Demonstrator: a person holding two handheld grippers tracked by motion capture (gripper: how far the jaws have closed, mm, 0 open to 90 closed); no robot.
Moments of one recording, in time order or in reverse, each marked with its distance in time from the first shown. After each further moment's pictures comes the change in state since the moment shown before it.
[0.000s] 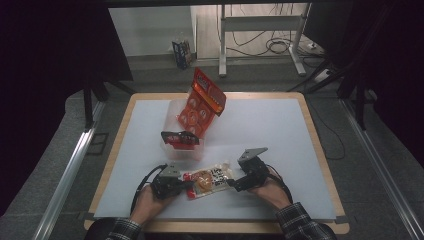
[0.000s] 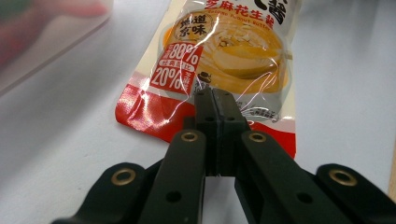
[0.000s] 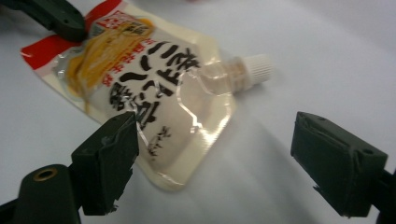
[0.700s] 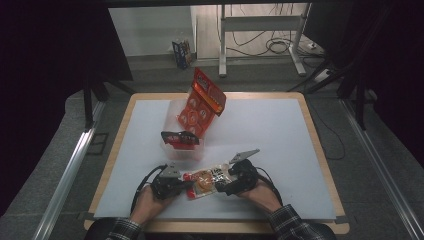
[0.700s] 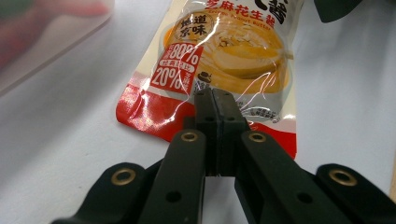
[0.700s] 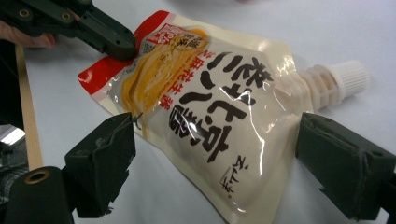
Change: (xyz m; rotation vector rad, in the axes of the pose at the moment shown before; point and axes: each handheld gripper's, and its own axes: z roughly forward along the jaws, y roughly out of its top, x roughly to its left) left arm -0.001 0.000 0.000 -0.002 0.007 -0.005; right arm 0.018 0.005 0.020 -0.001 0.147 0.117
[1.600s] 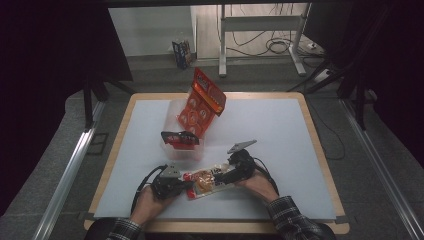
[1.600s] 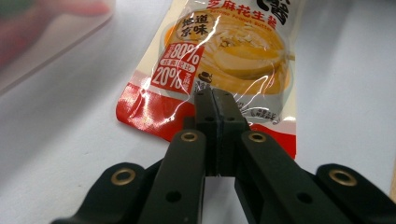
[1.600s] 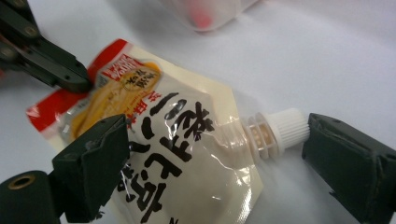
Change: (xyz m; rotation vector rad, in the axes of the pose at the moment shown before) left arm -0.001 0.000 0.000 0.003 0.009 -0.004; right arm -0.025 0.020 0.012 -0.021 -0.035 -0.007
